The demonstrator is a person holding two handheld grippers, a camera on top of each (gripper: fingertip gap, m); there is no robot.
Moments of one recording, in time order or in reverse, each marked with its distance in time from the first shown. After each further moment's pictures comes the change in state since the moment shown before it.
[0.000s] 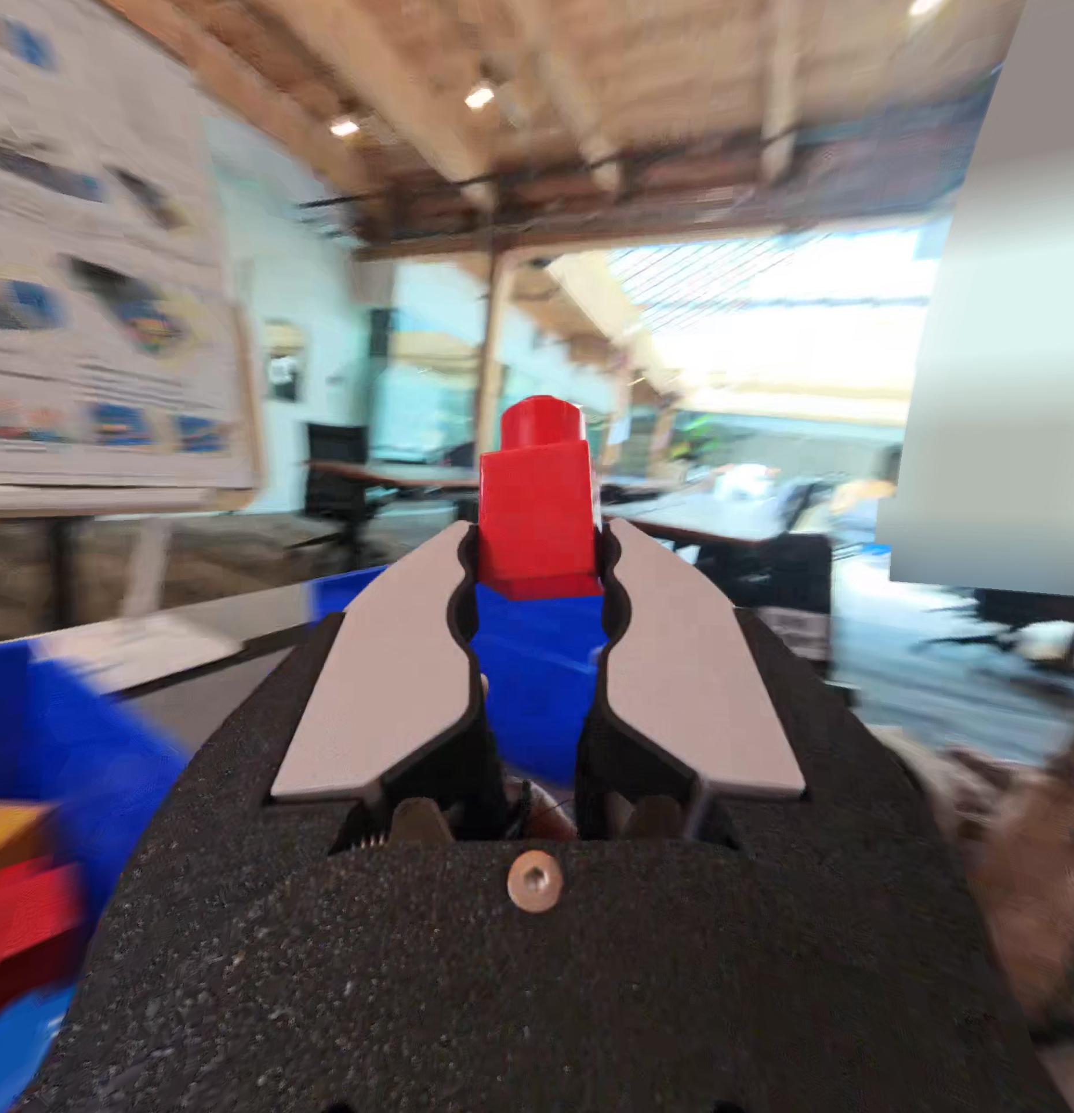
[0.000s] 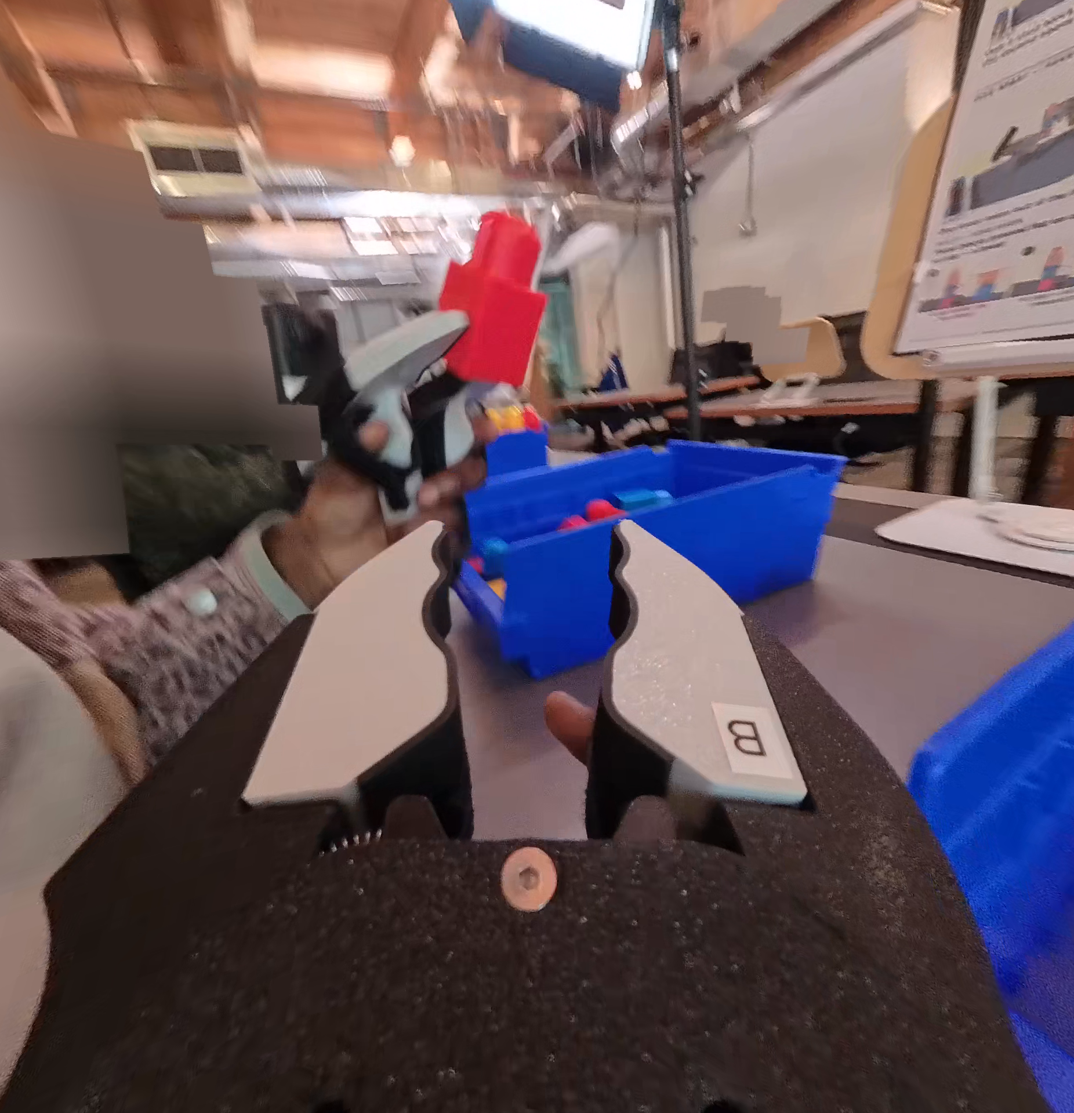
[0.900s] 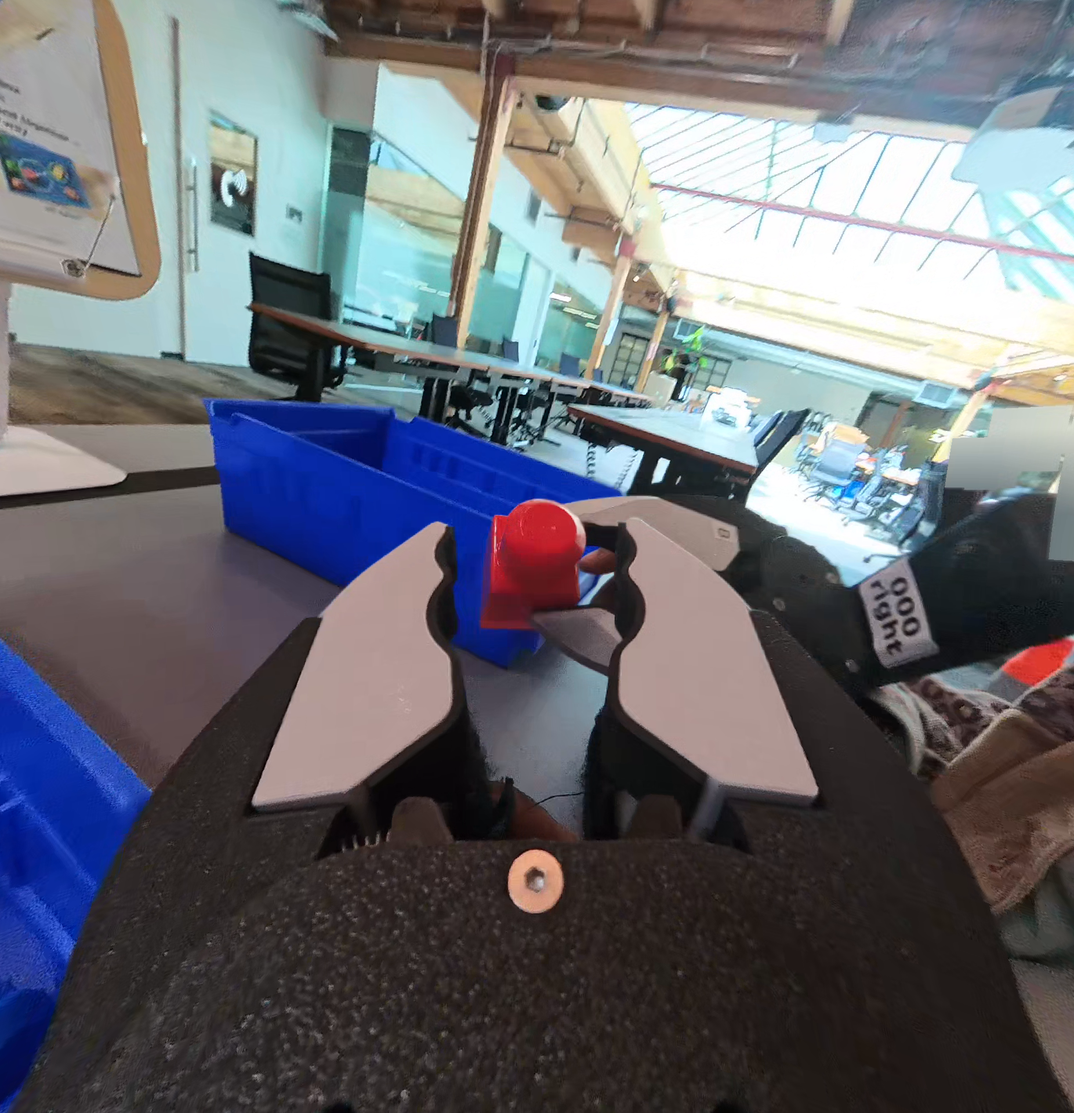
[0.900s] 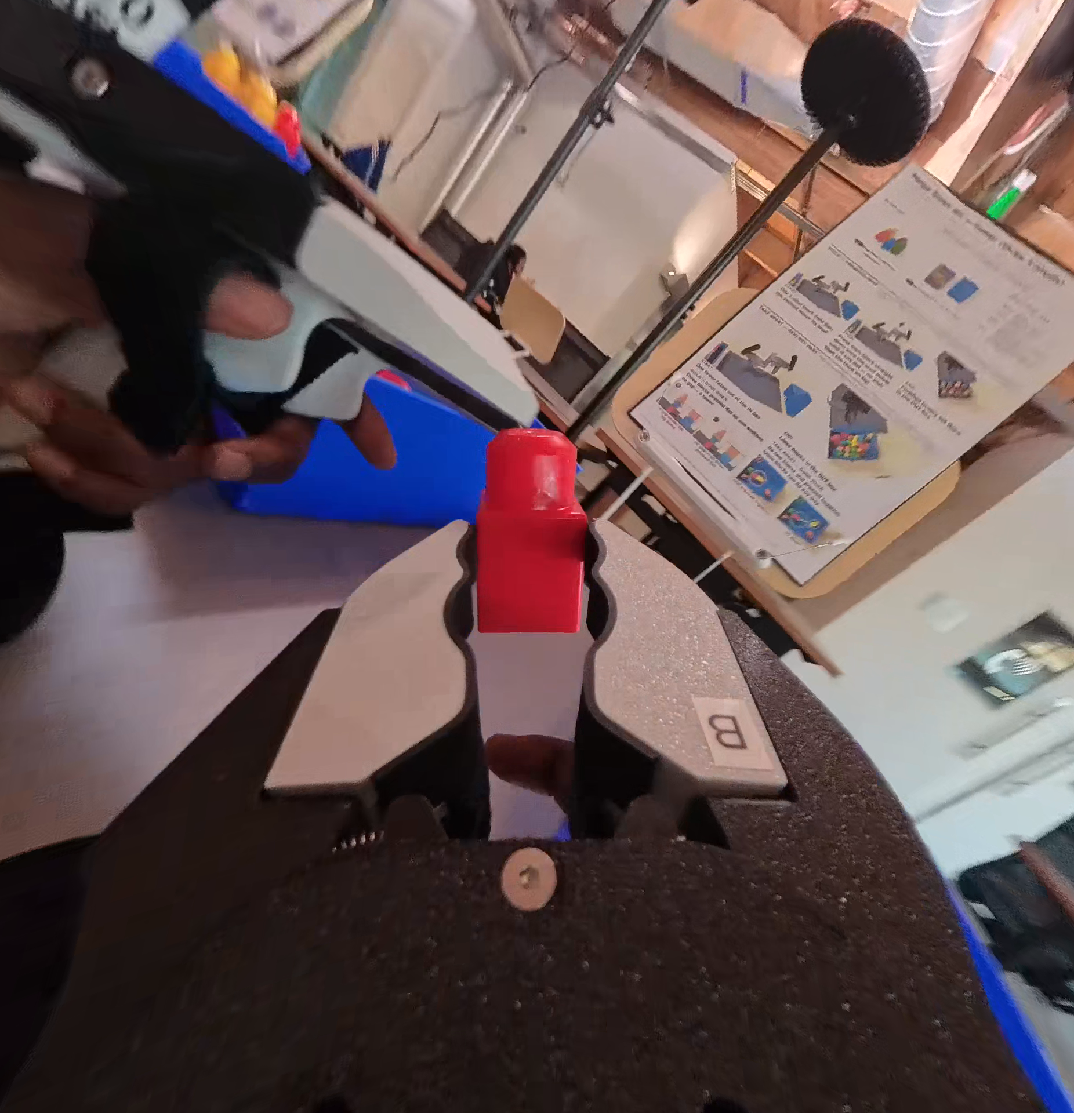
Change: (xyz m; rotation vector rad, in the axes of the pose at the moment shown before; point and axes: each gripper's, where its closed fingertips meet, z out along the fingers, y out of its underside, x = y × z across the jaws) left arm 0.025 0.083 0.010 -0.208 -0.019 -0.139; right arm 0.021 0.021 0.000 -0.265 0.370 -0.930
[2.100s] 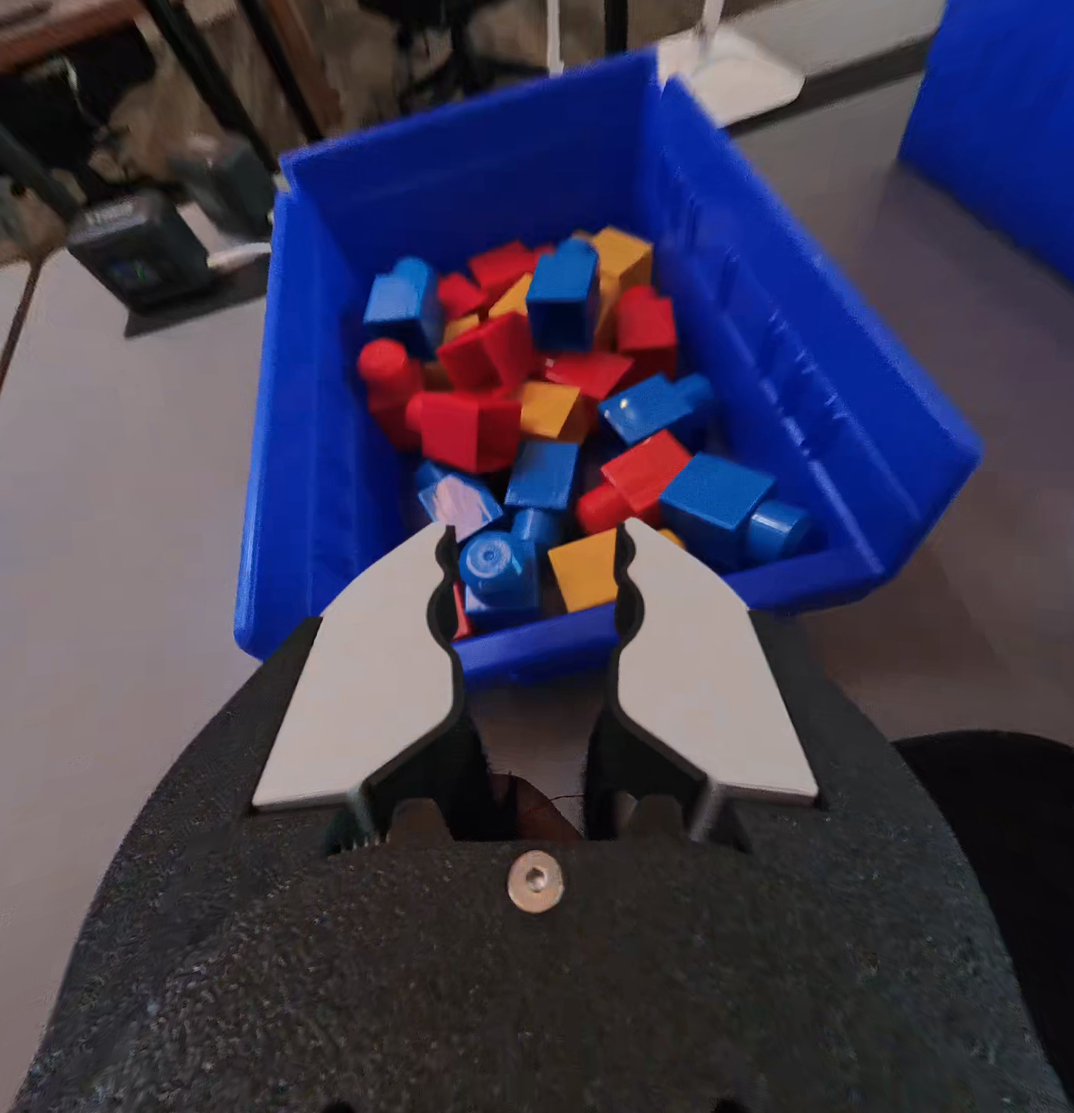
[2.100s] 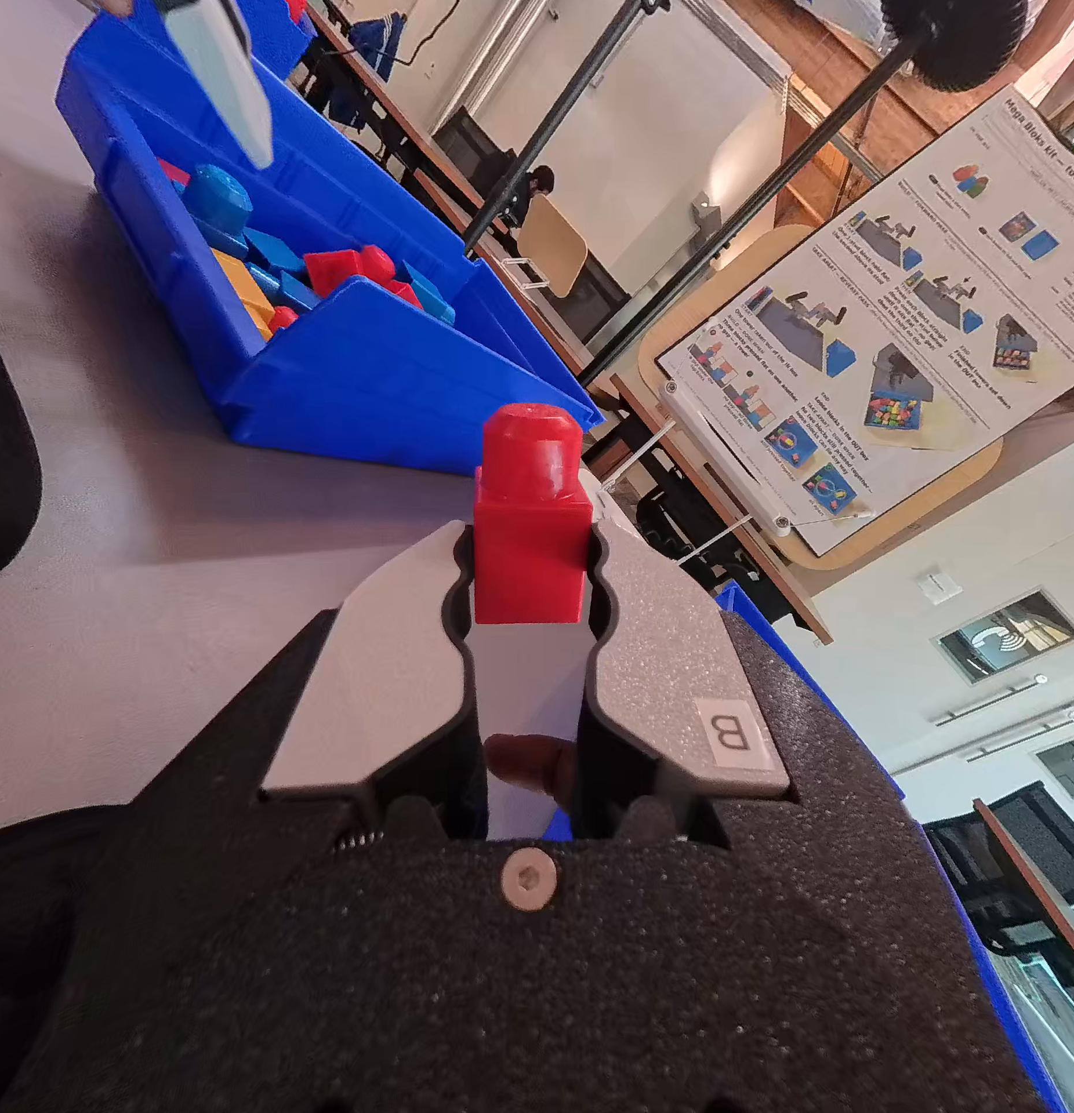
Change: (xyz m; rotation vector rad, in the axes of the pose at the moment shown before) left arm -0.143 -0.015 -0.178 -0.635 -0.952 0.235; right arm -0.013 0.020 0.008 -0.112 -0.035 -0.053
